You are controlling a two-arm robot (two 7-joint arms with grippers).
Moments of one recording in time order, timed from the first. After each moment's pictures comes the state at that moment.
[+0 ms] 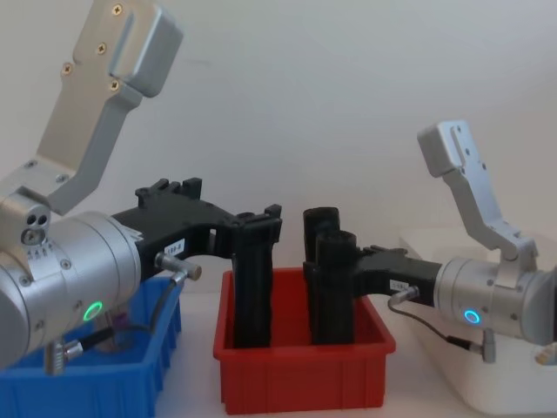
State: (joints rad) left arm -0.24 0.38 0.45 -1.63 -0.20 0.01 -0.01; right arm 0.81 0.00 -0.30 -0.47 0.14 -0.32 0.58
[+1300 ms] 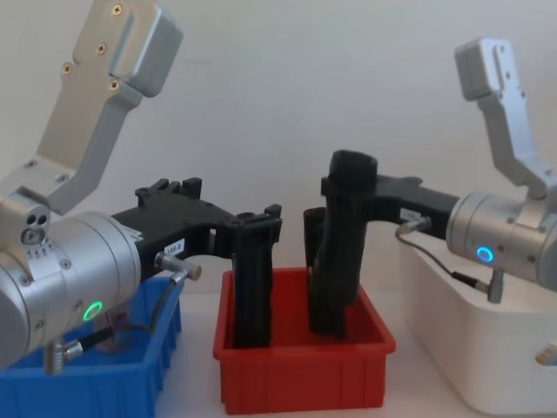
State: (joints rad) left arm -0.24 0.38 0.45 -1.63 -0.20 0.01 -0.01; right arm 0.66 0.05 -0.28 -0.86 0.20 -0.25 0.53
